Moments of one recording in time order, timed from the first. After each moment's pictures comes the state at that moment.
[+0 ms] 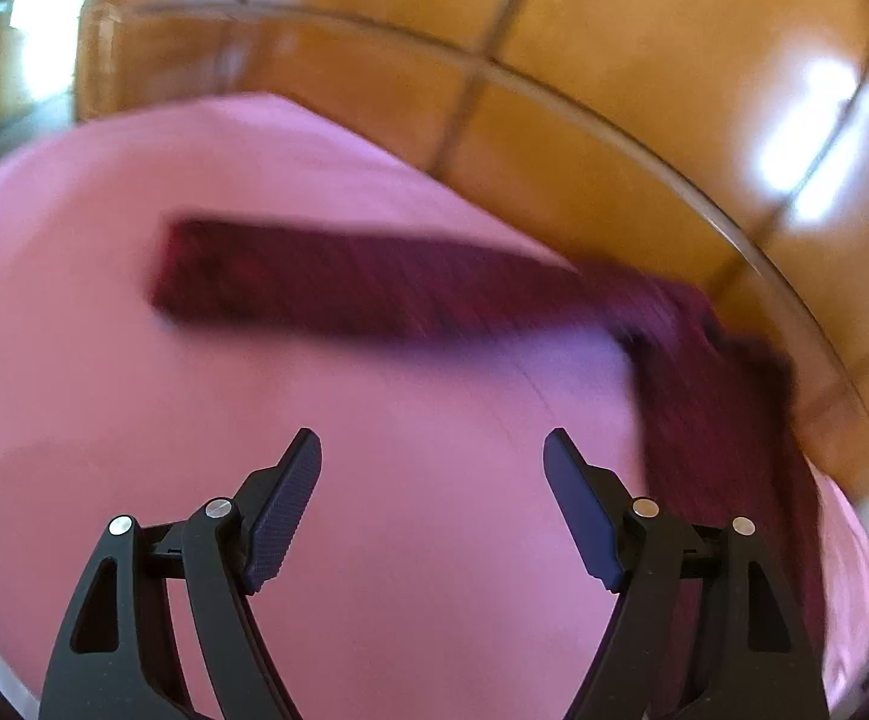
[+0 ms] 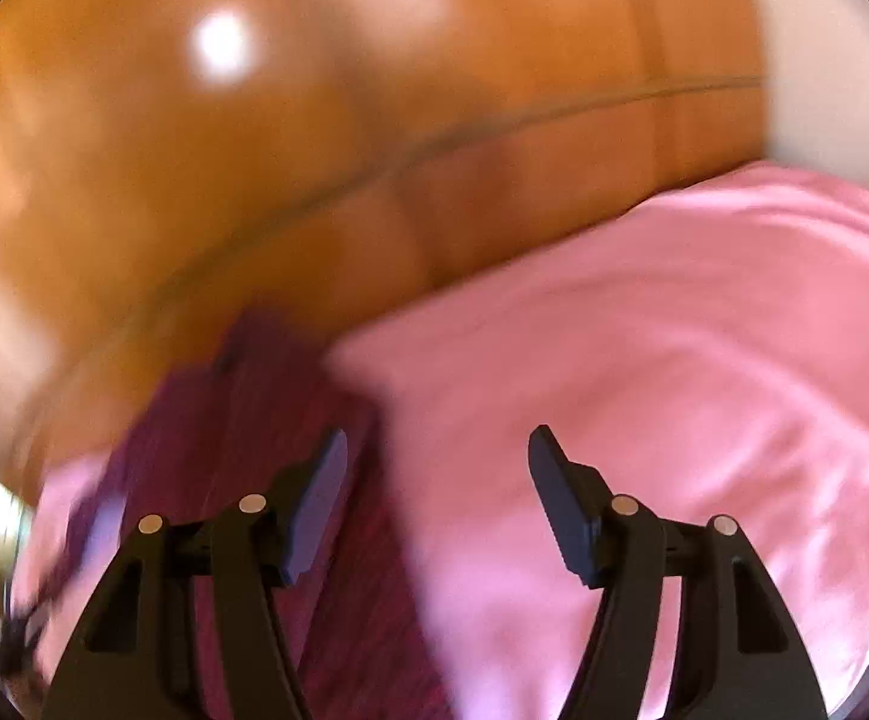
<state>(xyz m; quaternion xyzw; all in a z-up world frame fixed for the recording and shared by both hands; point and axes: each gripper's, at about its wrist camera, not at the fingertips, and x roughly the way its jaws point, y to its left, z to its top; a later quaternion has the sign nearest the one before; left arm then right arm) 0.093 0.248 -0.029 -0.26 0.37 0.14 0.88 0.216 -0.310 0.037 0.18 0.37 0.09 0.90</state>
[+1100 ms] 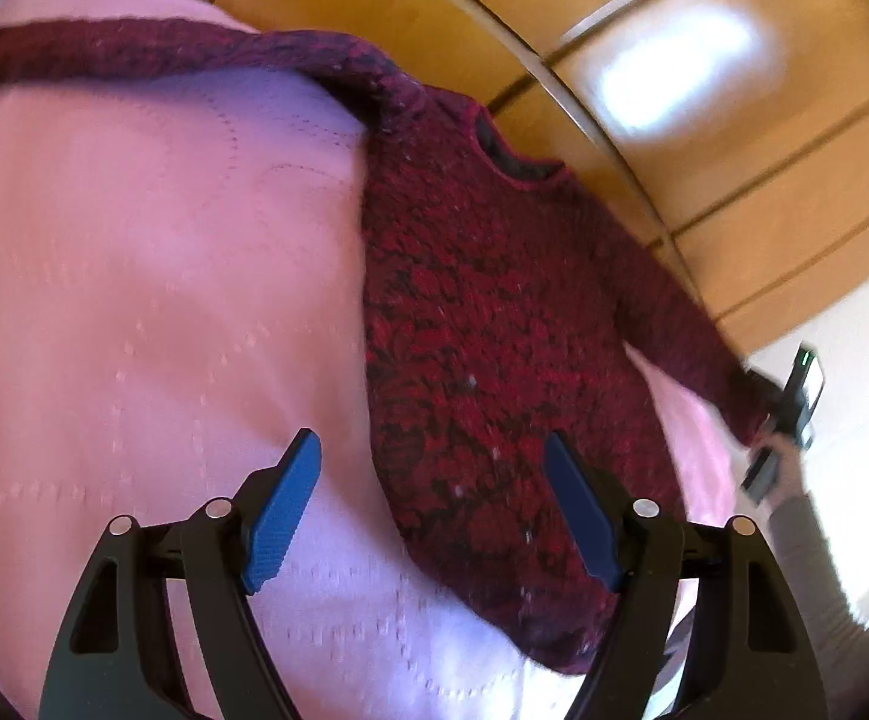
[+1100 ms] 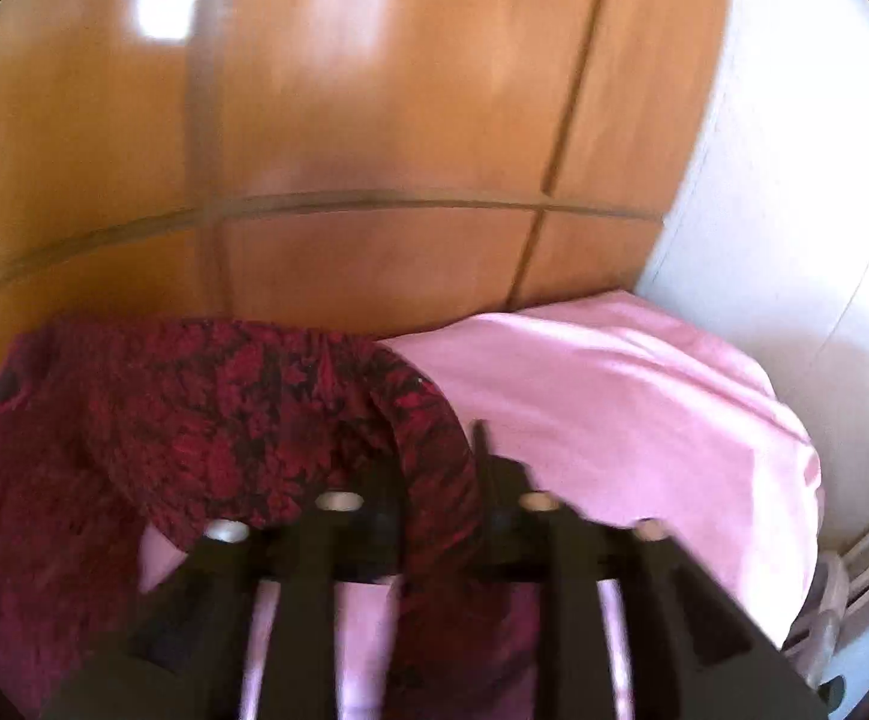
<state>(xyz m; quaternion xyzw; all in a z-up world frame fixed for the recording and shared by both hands) 0.082 0.135 -0.067 -0.35 0.41 -0.10 0.84 0.300 -0.373 0.055 0.02 0.33 -0.15 0.93</state>
